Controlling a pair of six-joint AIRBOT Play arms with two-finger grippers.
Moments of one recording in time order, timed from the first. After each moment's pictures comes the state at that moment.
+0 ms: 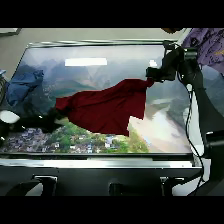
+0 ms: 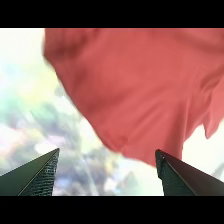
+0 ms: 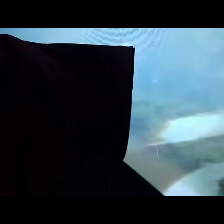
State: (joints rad) left arm 0.06 -1.05 0.68 0.82 -0.97 -1.79; right arm 0.12 -1.77 1.95 1.65 -1.29 -1.37
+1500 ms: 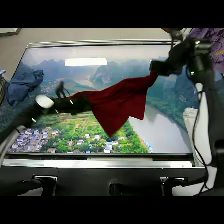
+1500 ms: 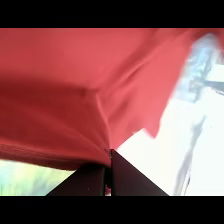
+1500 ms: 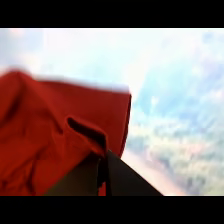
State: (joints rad) left arm -0.22 -1.36 1.11 0.73 -0.78 -1.69; right arm 0.12 -1.65 2.01 1.60 -1.27 -1.37
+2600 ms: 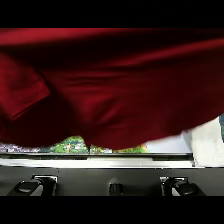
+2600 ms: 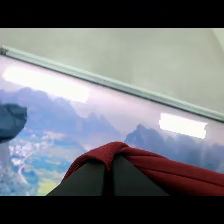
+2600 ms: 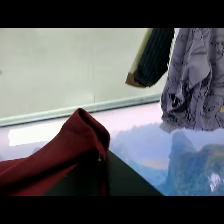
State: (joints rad) left arm -0.07 -0.83 1.96 1.67 -1.42 -1.92; right arm 0.12 -0.85 2.05 1.39 -1.38 -1.33
